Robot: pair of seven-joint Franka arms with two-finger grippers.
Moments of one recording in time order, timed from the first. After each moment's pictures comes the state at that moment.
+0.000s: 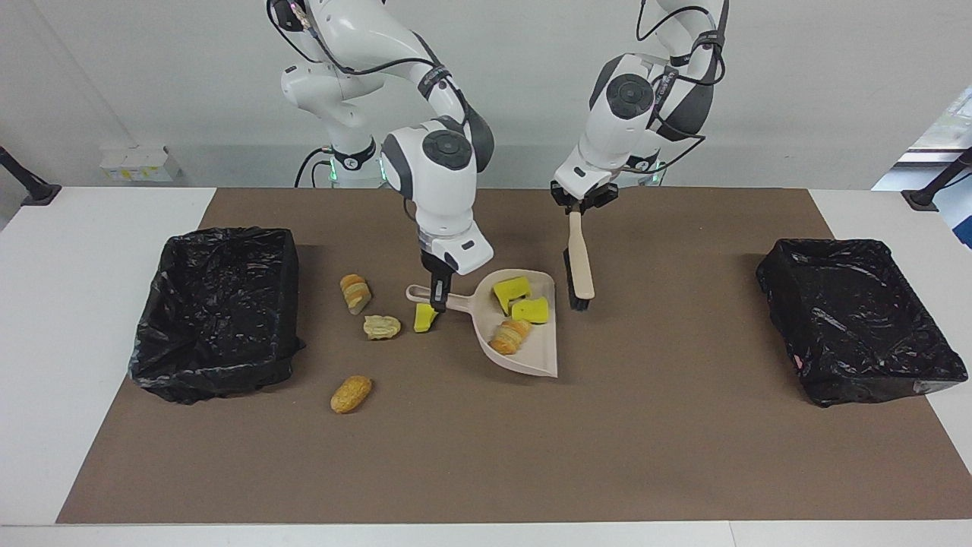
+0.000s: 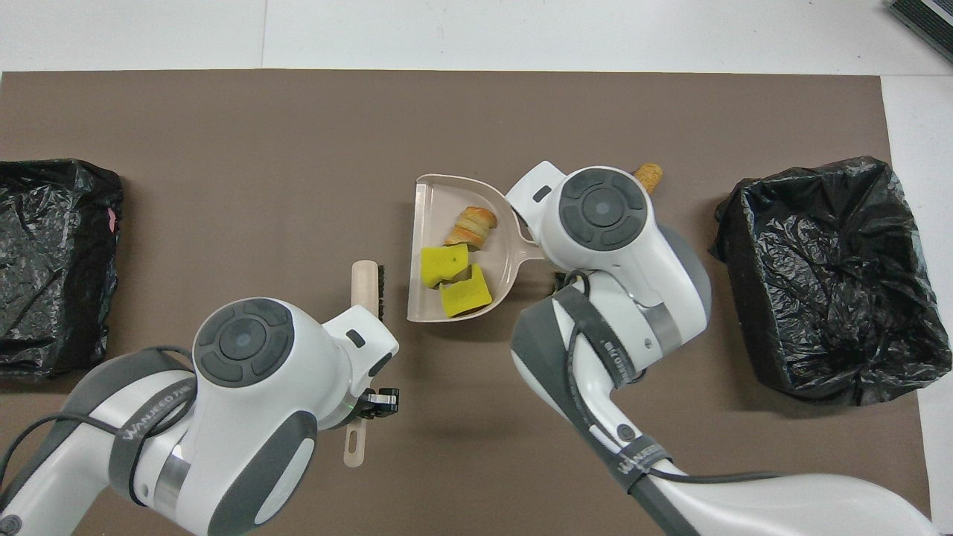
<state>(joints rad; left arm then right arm) -0.56 -0.17 -0.05 -2.21 -0.17 1.84 -0.47 0.39 0.28 0.03 -1.73 -0.14 2.03 -1.04</state>
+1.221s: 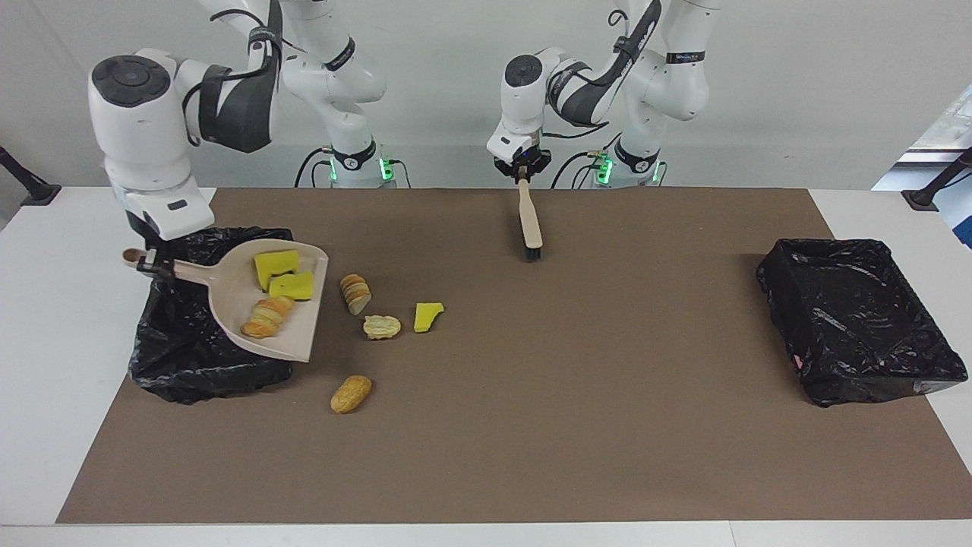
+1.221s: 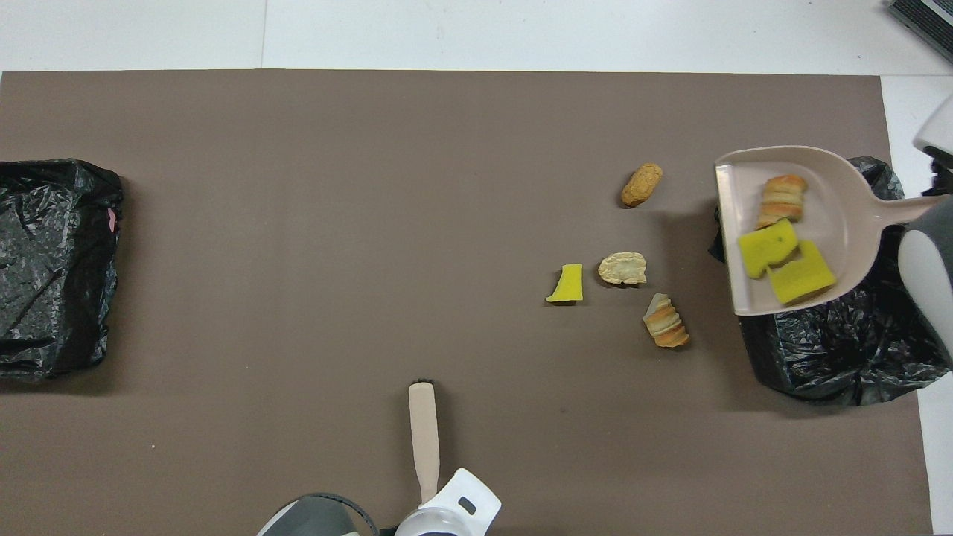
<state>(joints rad) -0.98 -0.23 -0.08 -2.50 -0.17 2.11 -0.96 -0.16 0.12 0.01 -1.64 -0.44 1.85 -1.65</state>
